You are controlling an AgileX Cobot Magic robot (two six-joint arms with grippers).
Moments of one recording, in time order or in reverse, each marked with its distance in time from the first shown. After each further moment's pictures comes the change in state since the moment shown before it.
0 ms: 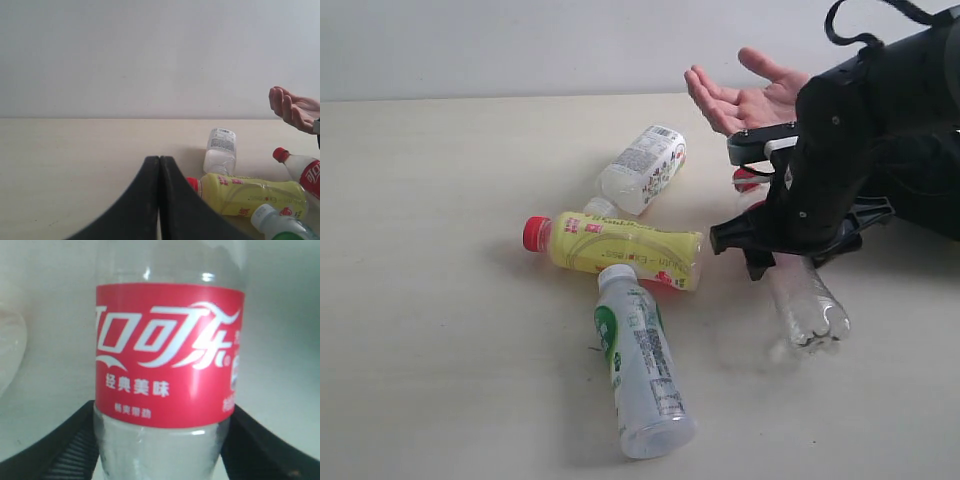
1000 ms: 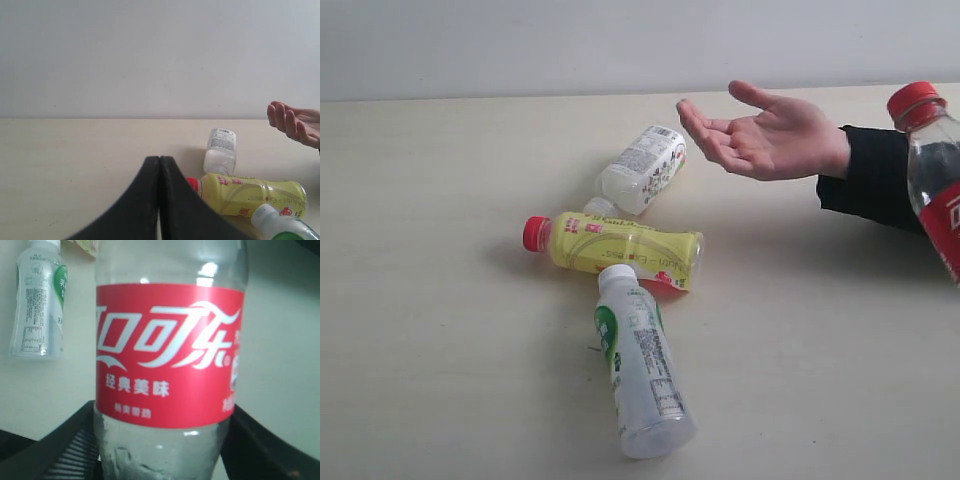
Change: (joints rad) left arm 0.000 0.000 0.000 0.000 0.000 0.000; right arm 0.000 -1.054 0.231 0.169 0.523 -0.171
